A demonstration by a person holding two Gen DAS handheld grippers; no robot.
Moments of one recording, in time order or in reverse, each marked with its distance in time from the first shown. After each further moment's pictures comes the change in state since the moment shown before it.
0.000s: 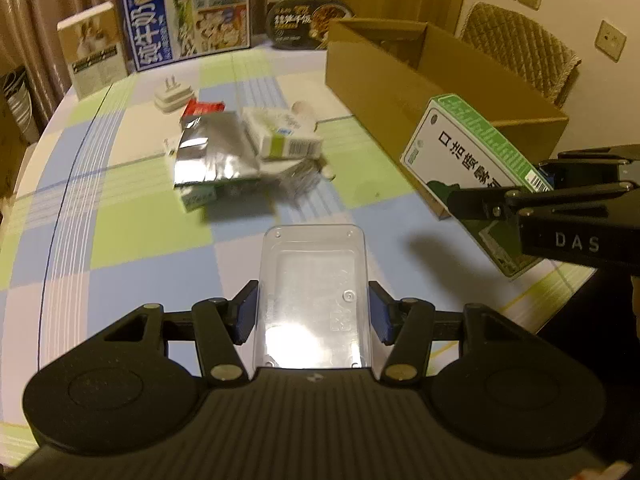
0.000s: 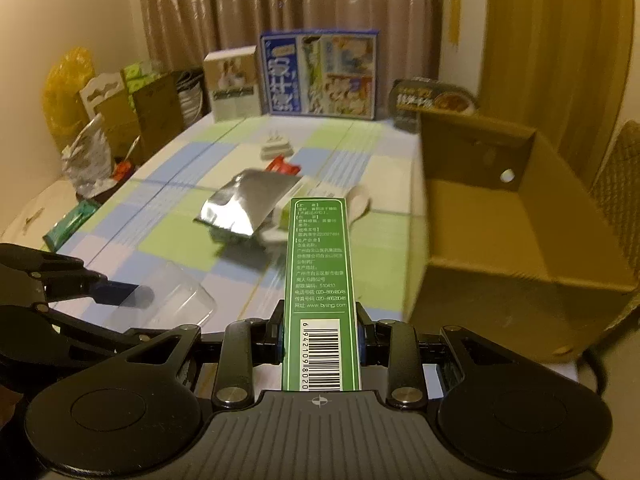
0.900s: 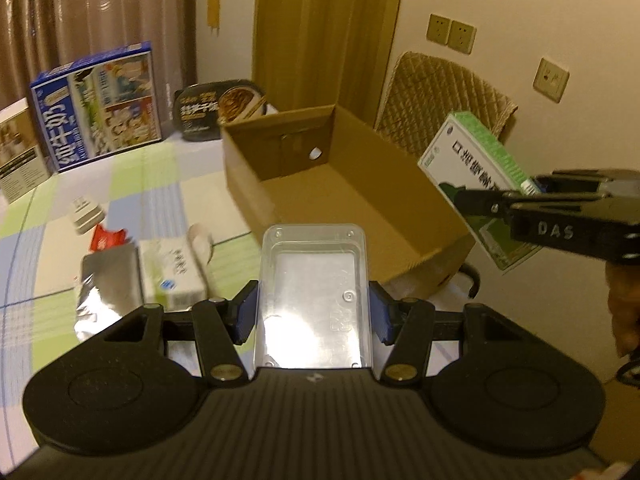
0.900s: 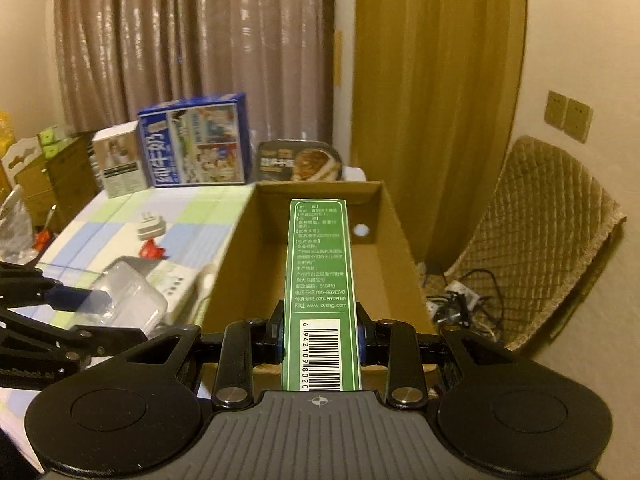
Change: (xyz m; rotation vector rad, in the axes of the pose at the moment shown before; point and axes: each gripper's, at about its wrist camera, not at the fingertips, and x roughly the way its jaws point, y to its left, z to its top) left arm 0.001 -0.088 0.117 0.085 -0.131 -0.152; right arm -0.065 -0.136 0.053 0.115 -0.109 -0.210
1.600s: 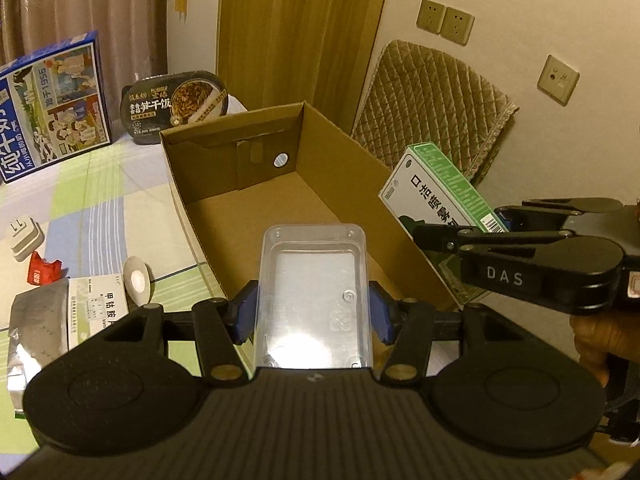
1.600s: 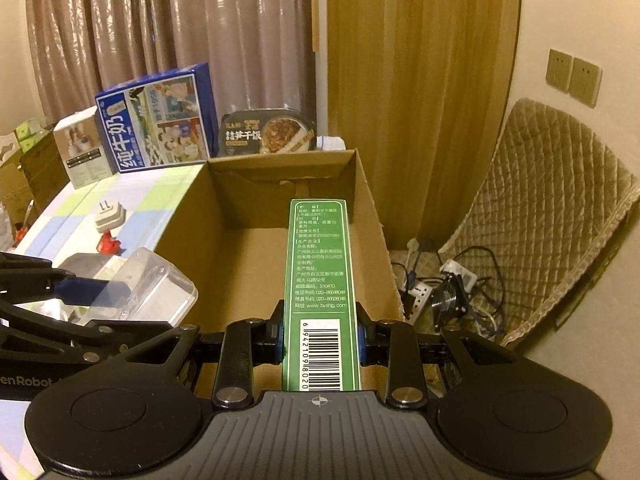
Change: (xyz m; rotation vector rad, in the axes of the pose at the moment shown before) left arm 0.092 -0.018 0.047 -0.004 0.048 -0.060; right arm 0.074 -0.049 0.007 0.040 0.087 -0.004
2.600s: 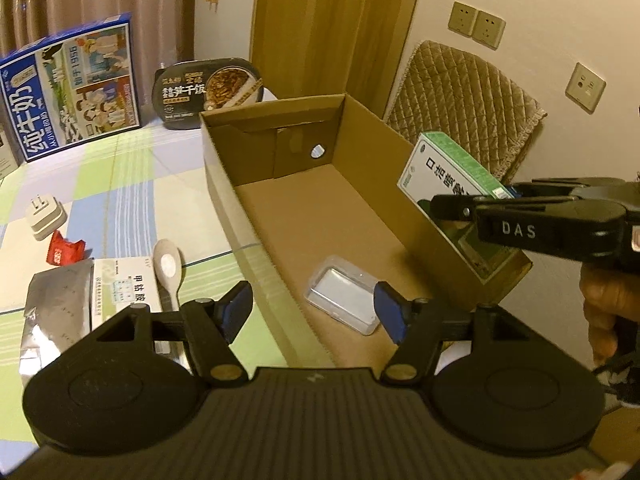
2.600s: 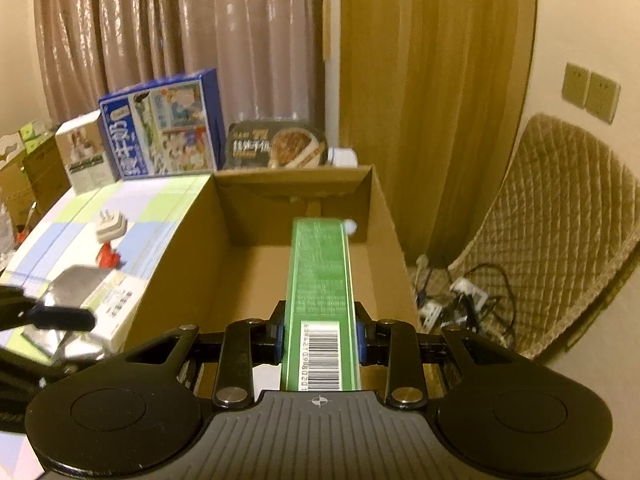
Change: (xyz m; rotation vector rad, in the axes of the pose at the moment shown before) left arm -0.002 0.031 -0.012 -0.054 -0.003 0.052; right arm 0.024 0.011 0.017 -0.026 -0.046 0.015
